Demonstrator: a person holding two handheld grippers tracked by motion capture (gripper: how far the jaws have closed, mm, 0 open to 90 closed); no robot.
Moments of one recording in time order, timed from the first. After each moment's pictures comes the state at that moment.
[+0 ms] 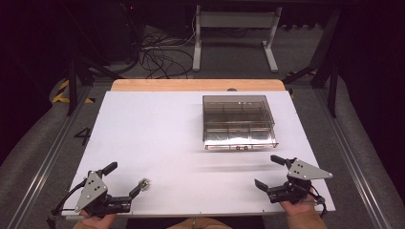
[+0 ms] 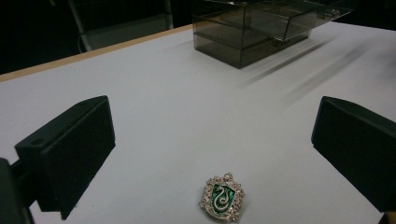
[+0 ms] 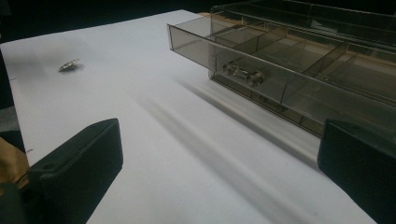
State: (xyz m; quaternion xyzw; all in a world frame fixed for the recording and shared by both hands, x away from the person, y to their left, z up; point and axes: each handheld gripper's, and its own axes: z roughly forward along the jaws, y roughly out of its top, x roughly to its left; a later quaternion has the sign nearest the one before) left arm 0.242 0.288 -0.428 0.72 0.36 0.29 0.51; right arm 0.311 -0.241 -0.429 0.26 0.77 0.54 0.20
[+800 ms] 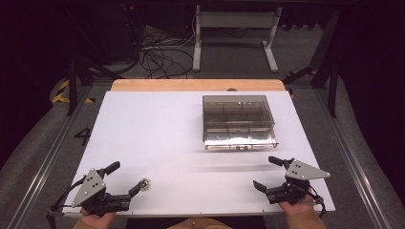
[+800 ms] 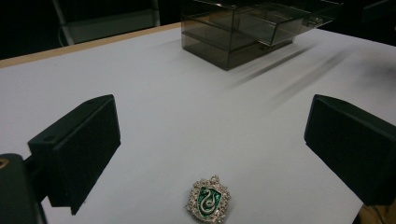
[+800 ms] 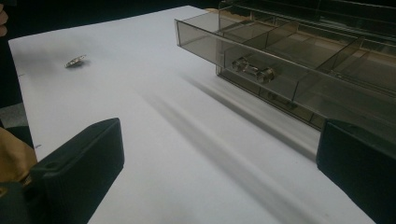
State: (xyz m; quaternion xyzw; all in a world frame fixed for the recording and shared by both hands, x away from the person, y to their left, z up) left arm 0.246 0.290 -0.423 0.73 0.36 0.25 0.53; right arm 0.311 -0.238 -0.431 0.26 0.78 0.54 0.19
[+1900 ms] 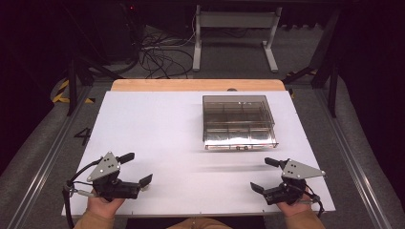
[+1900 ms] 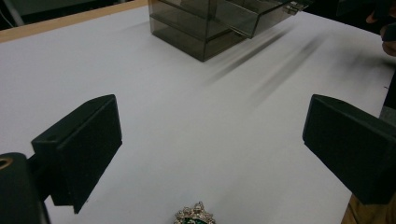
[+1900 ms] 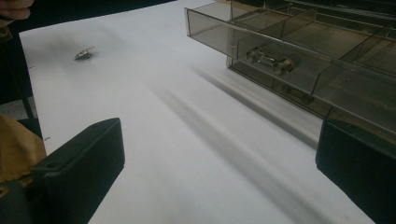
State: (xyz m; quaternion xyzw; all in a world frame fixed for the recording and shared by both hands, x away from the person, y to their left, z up) left arm 0.285 0.272 -0.405 0.78 0.33 0.19 0.50; right arm 0.314 -0.232 -0.435 0.25 0.79 0.53 0.17
